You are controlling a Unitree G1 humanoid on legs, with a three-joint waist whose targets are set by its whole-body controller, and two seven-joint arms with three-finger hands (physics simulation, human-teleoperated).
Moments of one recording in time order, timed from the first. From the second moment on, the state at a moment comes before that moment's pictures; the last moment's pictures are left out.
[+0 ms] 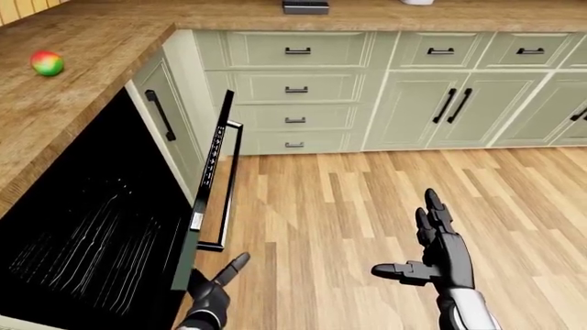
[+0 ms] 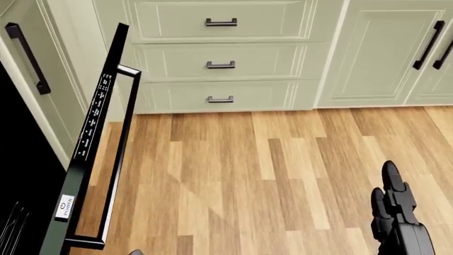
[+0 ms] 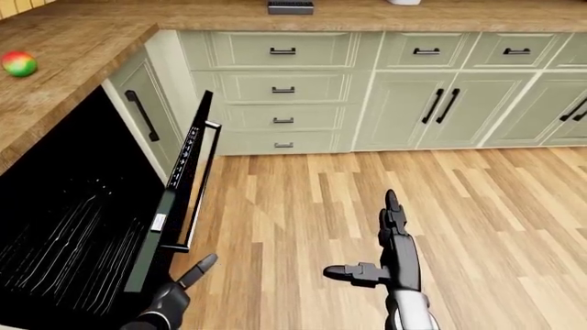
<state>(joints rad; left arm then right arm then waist) -0.52 0.08 0.47 1.43 -0.30 -0.13 0.36 0.24 0.01 -0.21 -0.36 -0.01 0.21 0.12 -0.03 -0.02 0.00</state>
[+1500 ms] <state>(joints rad) -0.54 0.26 0.54 1.43 -0.40 -0.08 0.40 0.25 0.02 -0.23 -0.36 0.00 0.20 0.13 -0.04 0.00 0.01</state>
